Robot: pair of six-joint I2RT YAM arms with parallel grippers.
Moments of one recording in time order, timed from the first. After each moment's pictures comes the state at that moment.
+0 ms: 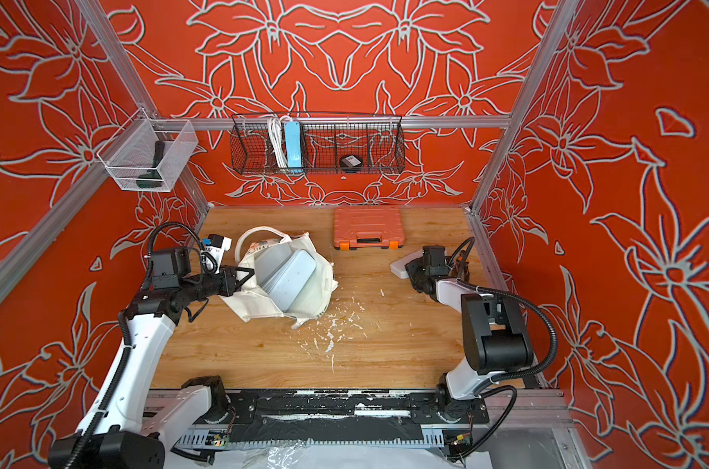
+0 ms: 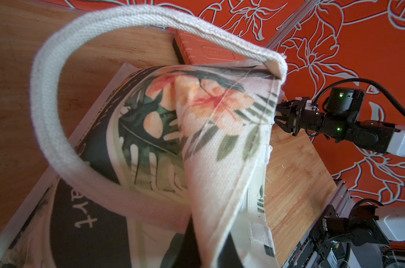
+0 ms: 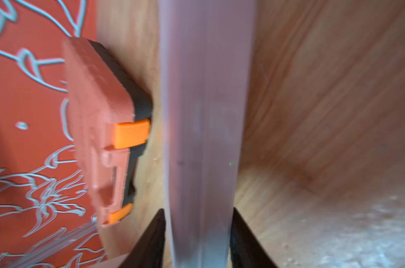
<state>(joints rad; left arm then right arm) 0.19 0.96 0.91 -0.68 0.74 -0.03 0.06 1.61 0.75 0.07 -0.13 1.25</state>
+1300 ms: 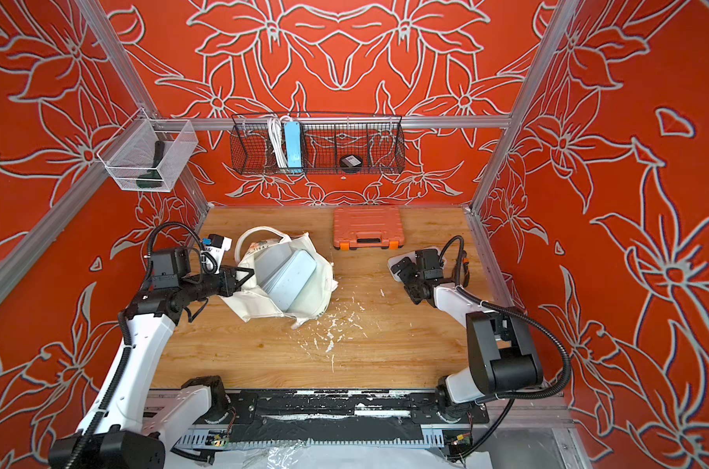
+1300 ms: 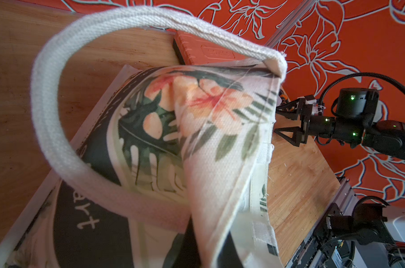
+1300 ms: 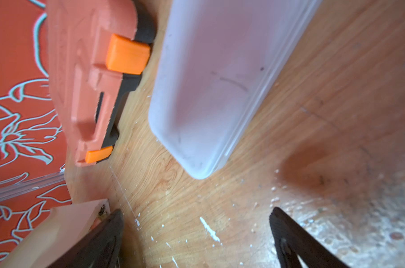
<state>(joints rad) 0.19 0.97 0.91 -0.68 0.75 0.00 0.15 1.46 0.72 -0.10 -0.17 1.08</state>
